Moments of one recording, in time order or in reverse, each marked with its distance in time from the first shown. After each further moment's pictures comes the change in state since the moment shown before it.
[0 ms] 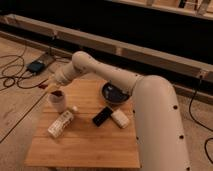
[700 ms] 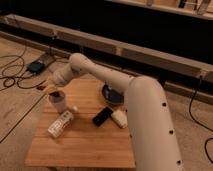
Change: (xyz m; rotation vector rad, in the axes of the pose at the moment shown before) arm 0.012 -0.009 0.022 -0.013 -0.011 0.003
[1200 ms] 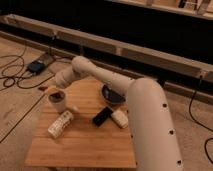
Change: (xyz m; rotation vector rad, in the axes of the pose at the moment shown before) arm 0.012 -0.001 0.001 0.013 -0.026 0.027
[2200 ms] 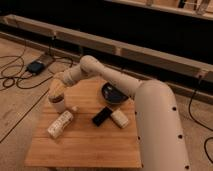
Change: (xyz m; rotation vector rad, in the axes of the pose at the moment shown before) arm 0.009 -0.013 -0.035 0.059 -0.023 0.015
